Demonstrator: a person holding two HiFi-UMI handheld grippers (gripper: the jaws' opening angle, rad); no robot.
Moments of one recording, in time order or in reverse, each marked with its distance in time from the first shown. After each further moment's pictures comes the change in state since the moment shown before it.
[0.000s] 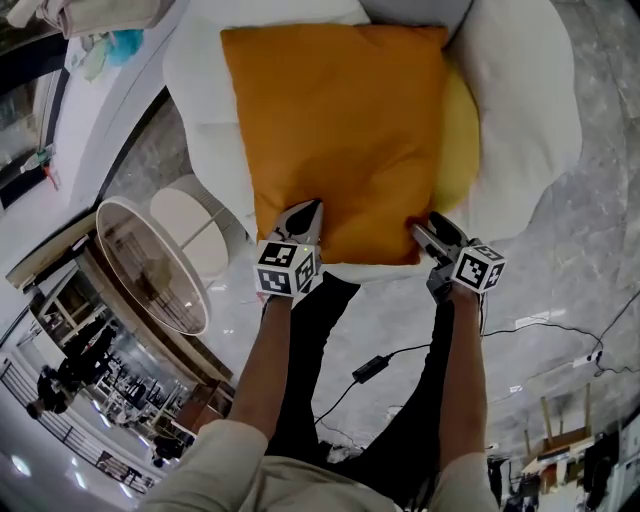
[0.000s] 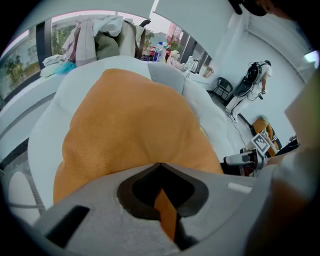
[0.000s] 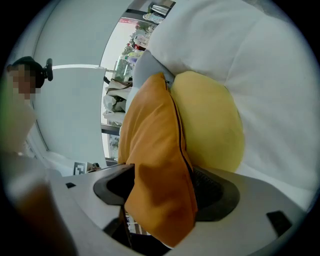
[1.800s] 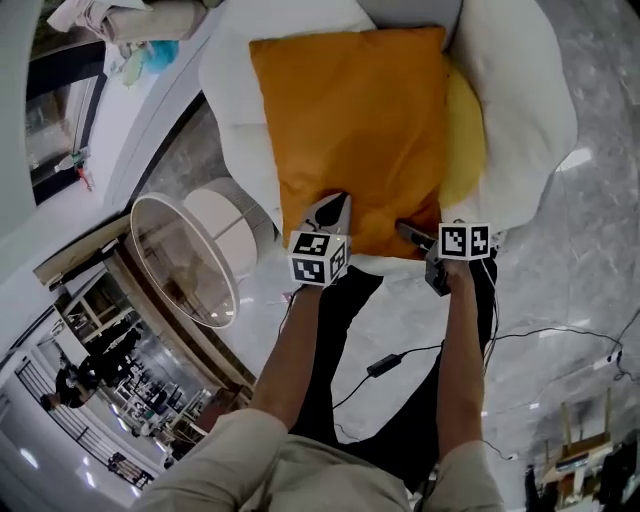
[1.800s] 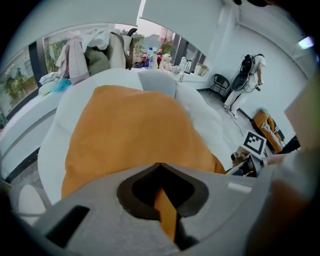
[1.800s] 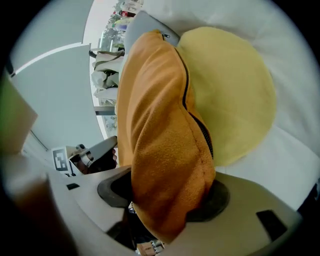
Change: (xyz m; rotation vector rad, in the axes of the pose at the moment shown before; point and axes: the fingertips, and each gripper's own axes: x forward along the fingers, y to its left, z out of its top) left arm -0.022 -0.038 0.030 0.075 -0.027 0.044; right arm 0.026 0.042 -0.051 0.078 0.324 -0.034
